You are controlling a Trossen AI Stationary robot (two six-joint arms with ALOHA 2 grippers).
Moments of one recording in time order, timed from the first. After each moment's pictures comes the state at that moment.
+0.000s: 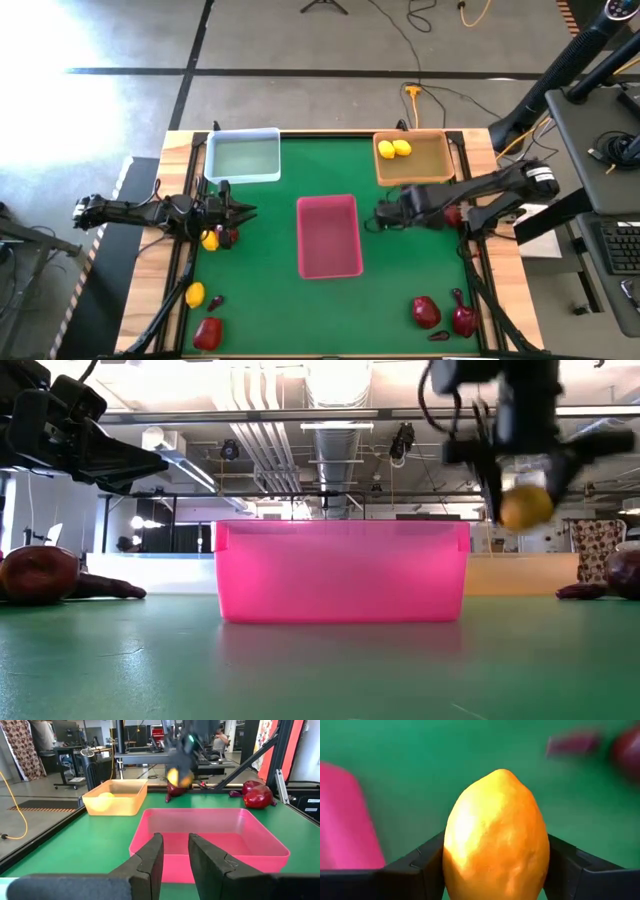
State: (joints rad) left arm -0.09 0.11 0.02 0.04 -0.22 0.01; right arm 0.08 1.49 1.13 -1.26 0.26 1.85
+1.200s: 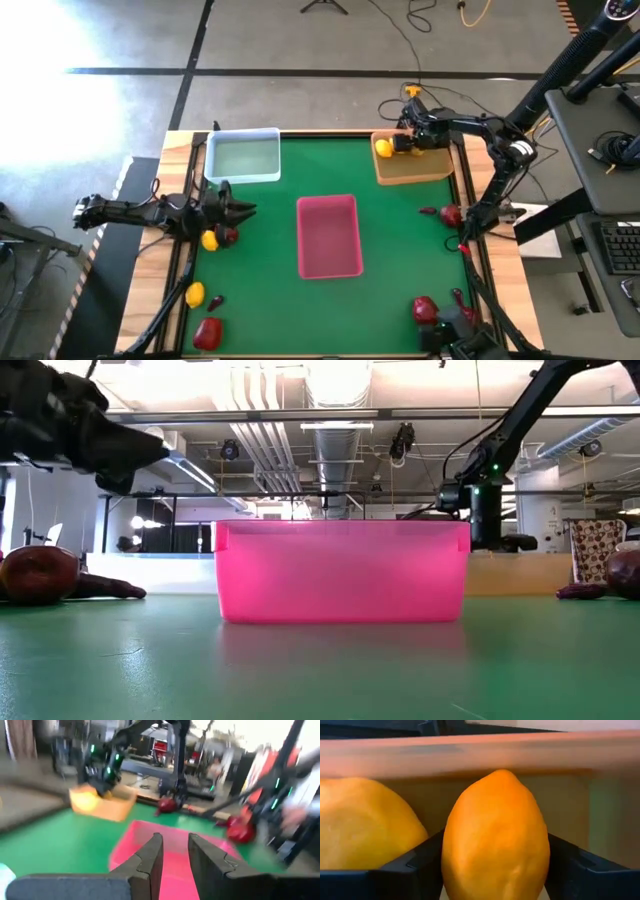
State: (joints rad) left arm -0.10 0.11 0.02 0.12 -0.22 -0.26; right arm -1.06 1.76 1.04 -0.61 0.15 0.44
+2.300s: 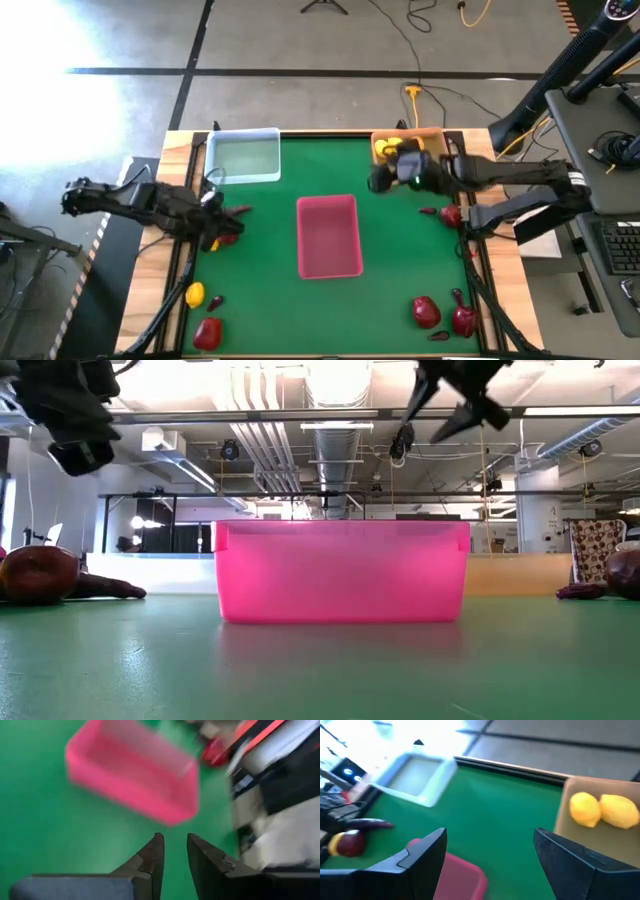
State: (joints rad) left arm -0.17 0.43 0.53 -0.63 0.00 -0.66; right arm -0.04 1.20 1.14 -0.67 0.58 0.87
